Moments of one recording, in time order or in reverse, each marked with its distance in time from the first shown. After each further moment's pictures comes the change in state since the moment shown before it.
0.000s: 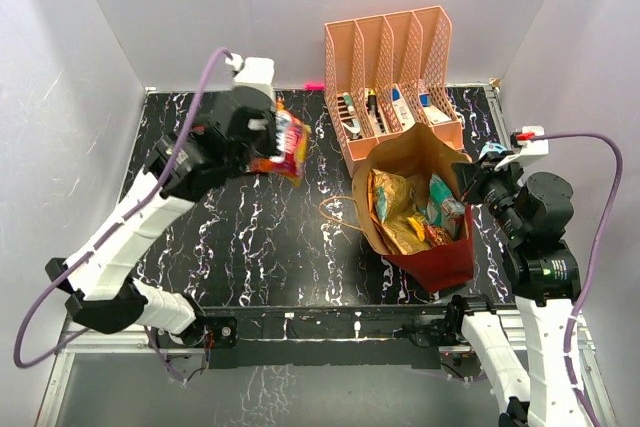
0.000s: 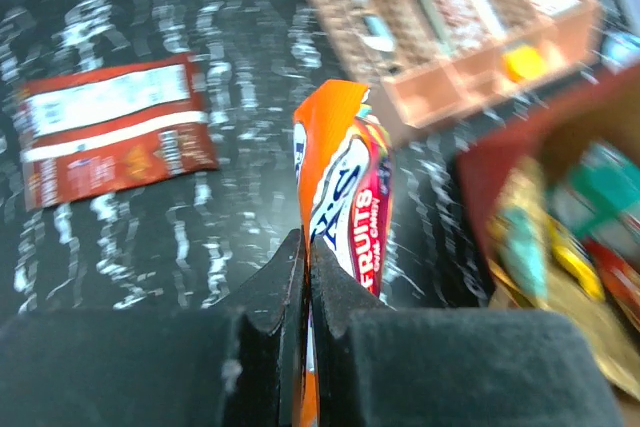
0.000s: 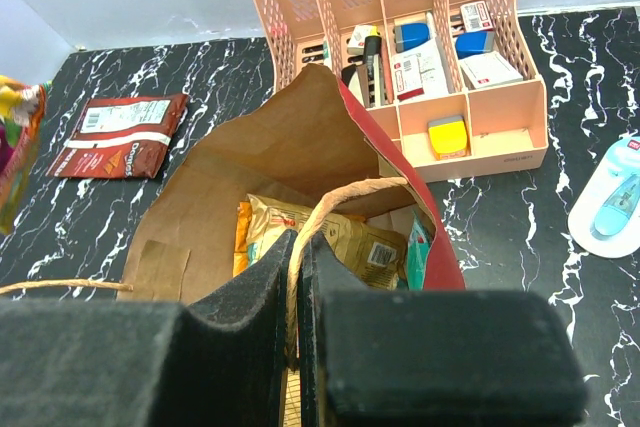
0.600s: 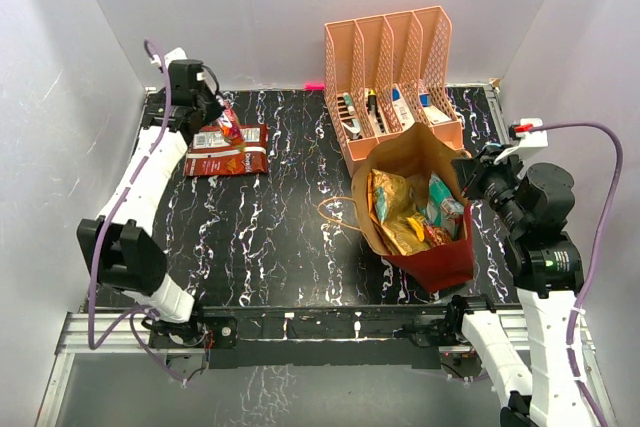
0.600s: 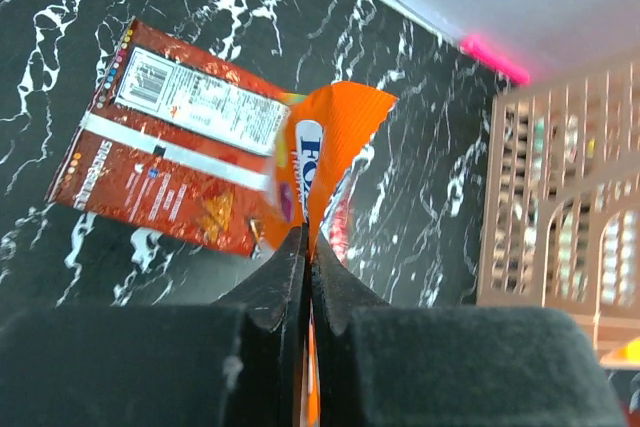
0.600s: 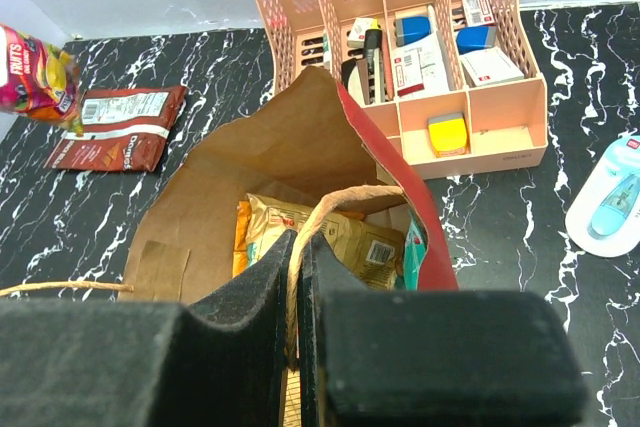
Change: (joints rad) left arm 0.735 0.154 -0.308 0.402 0.289 -0.153; right arm 0.000 0.054 0.052 -0.031 -0.008 -0.014
